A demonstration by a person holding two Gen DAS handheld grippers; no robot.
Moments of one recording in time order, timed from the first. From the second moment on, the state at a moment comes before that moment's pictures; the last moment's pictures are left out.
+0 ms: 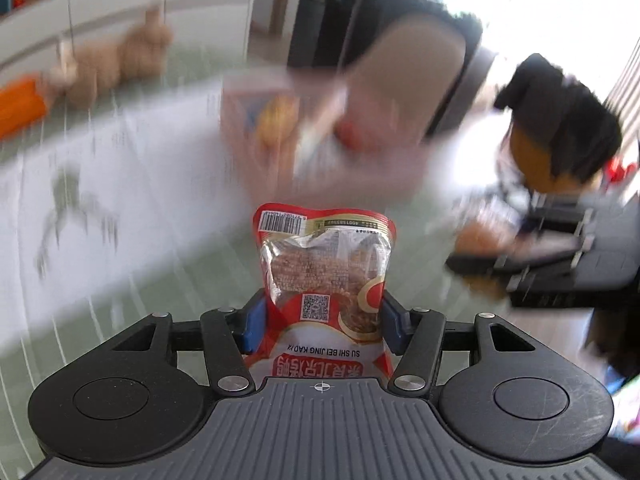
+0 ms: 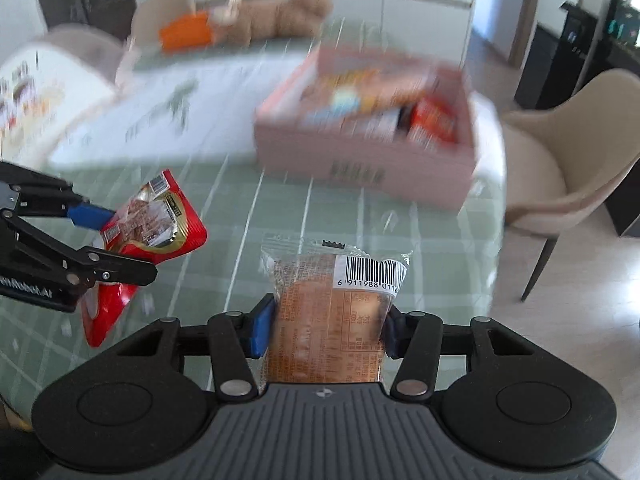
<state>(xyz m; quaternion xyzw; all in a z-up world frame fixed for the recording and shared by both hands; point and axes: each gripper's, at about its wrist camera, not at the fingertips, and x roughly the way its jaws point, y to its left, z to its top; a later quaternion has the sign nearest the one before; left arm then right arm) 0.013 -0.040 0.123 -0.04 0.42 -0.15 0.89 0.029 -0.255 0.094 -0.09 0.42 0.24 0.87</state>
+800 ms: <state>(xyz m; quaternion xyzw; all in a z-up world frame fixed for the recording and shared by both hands) 0.088 -0.049 0.108 -0.09 0.35 -0.10 0.92 0.101 -0.256 0.080 -0.09 0.38 0.18 0.90</state>
